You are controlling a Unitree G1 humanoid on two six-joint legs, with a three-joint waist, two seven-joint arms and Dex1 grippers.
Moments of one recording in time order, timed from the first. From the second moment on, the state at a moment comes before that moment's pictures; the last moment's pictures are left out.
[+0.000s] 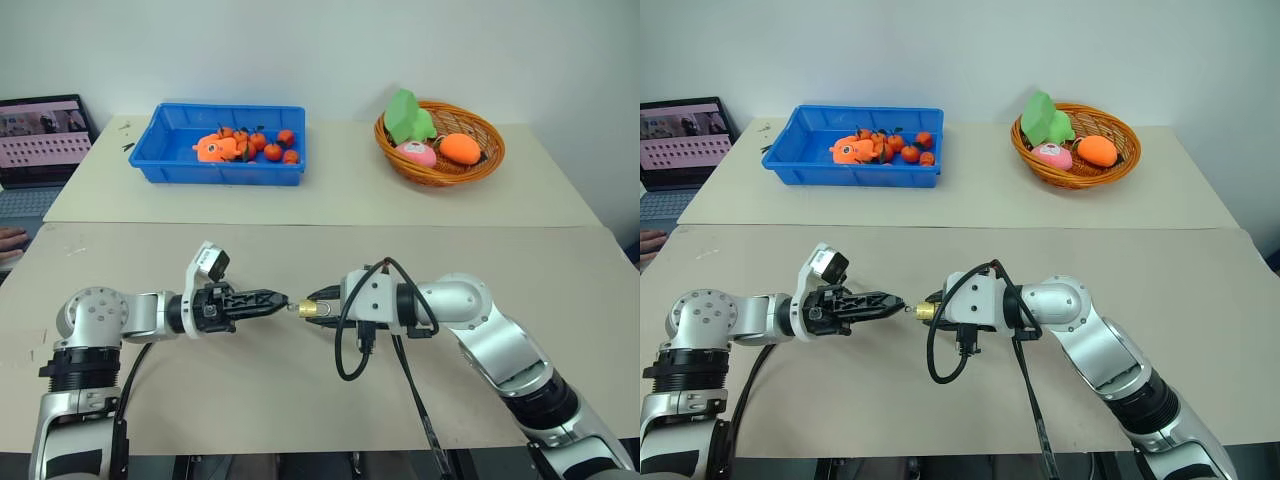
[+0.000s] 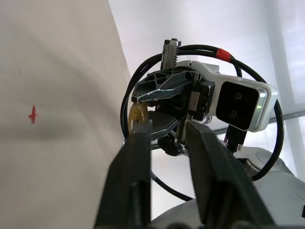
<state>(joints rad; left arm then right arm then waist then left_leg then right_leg) -0.47 0.64 0.17 0.17 -1.25 1.53 -0.89 -0.49 -0.58 0.41 -0.50 0.08 0.45 0.95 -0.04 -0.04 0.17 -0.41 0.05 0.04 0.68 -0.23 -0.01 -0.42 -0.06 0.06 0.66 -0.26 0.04</state>
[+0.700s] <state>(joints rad) -0.56 0.62 0.18 0.31 -1.14 1.59 -0.98 -0.53 -0.59 0.37 -0.56 0.16 0.49 0.96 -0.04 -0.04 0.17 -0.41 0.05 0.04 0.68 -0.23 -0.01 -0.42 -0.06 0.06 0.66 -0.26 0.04</state>
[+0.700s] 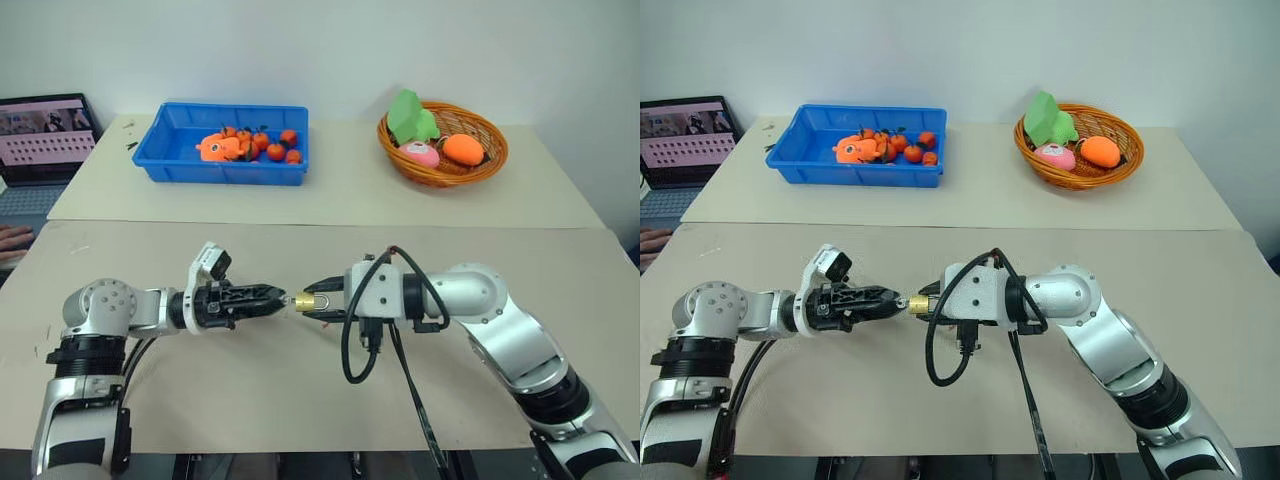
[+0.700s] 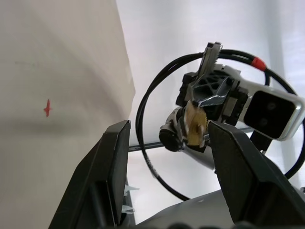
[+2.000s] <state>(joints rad) -0.56 0.67 0.12 0.31 -1.36 1.61 -0.86 -0.53 -0.56 0.37 -0.51 0.18 0.45 0.95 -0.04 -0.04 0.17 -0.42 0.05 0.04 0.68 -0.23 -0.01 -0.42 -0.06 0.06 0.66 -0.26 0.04</state>
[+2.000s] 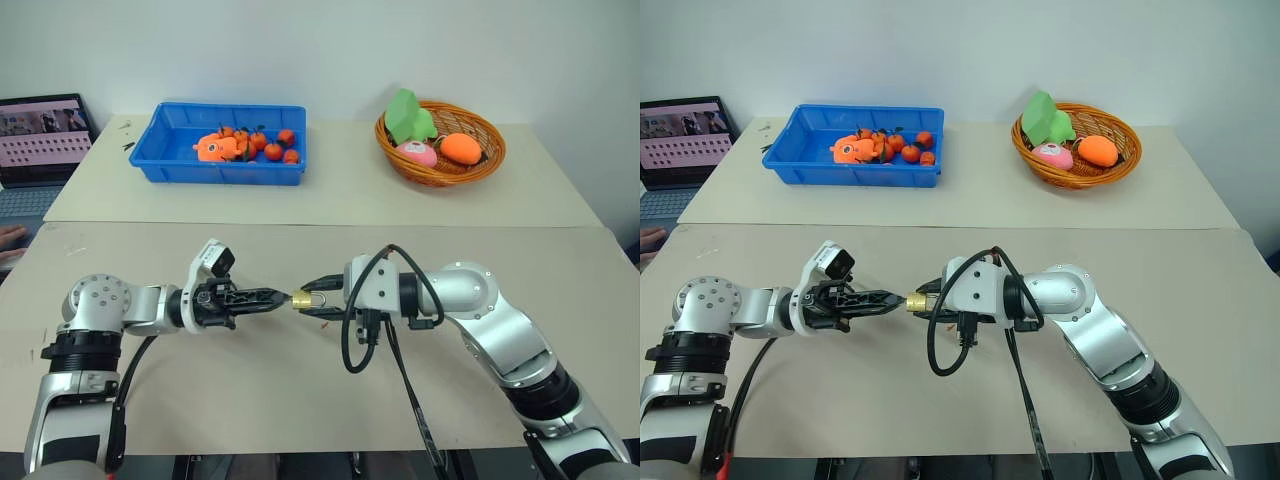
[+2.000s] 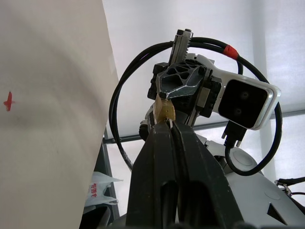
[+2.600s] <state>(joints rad) -0.49 0.64 0.11 0.03 -1.12 1.31 -0.99 -0.53 -0.57 0.34 -0.50 0.18 0.46 0.96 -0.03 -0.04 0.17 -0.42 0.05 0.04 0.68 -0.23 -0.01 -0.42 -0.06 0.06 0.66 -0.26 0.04</state>
